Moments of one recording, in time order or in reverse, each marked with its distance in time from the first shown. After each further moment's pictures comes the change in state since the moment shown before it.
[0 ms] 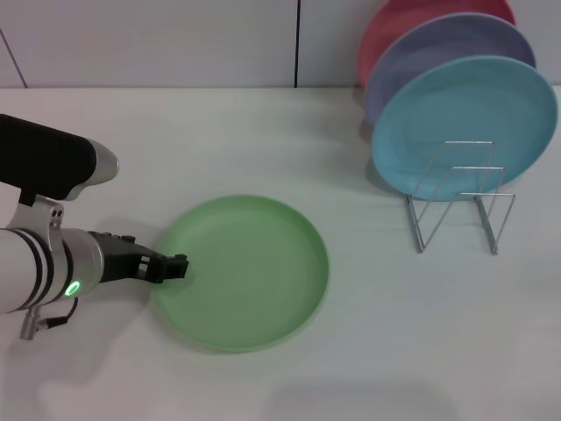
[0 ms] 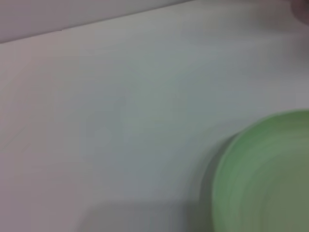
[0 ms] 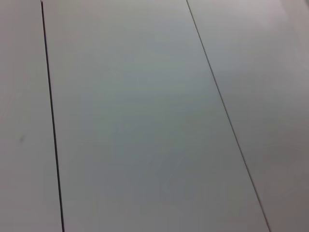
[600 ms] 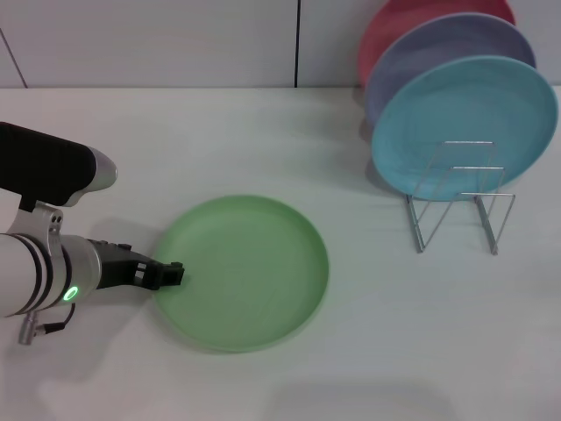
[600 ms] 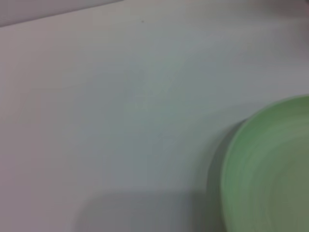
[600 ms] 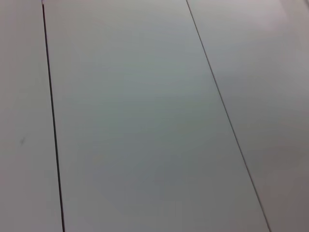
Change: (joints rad) left arm -0.011 0.001 -0.005 0.037 0.000 -0.001 0.000; right arm 0.000 0.000 0.000 0.000 0.000 -0.005 0.000
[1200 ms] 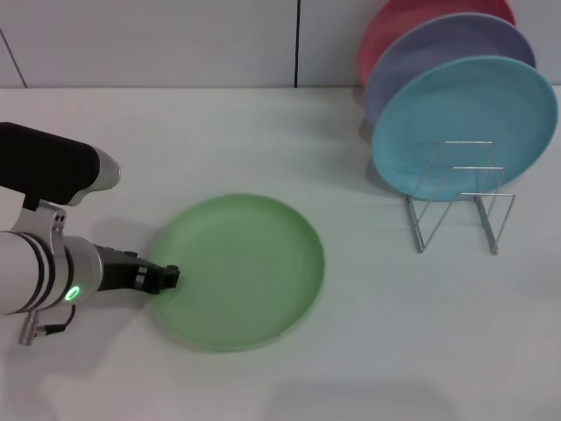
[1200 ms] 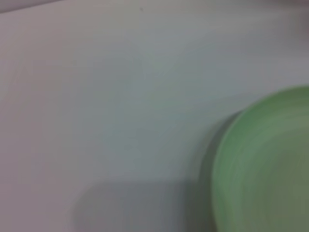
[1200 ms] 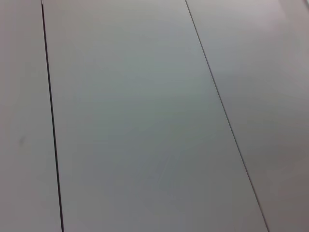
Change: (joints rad) left arm -0.022 0.000 -0.008 0.011 -0.002 -0.040 -0.009; right arm -0.005 0.001 0.000 0.000 0.000 -0.002 0.000
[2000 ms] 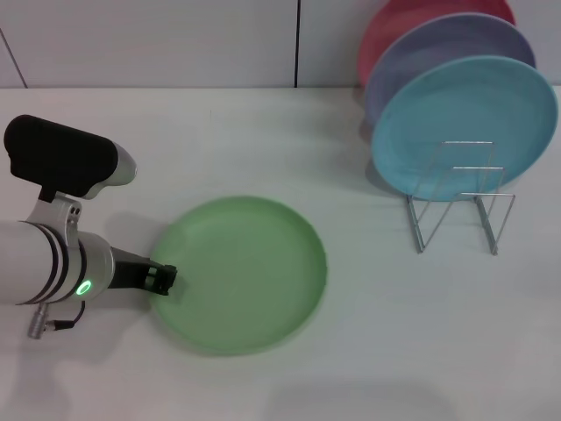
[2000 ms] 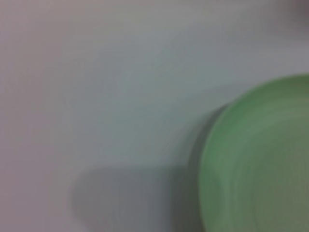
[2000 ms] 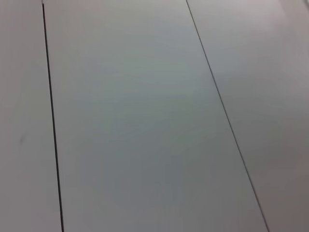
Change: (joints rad) left arm -0.055 -0.001 0.003 0.010 0.000 -0.074 -0.022; right arm 0.001 -0.001 0.000 0.000 -0.001 0.000 -0.003
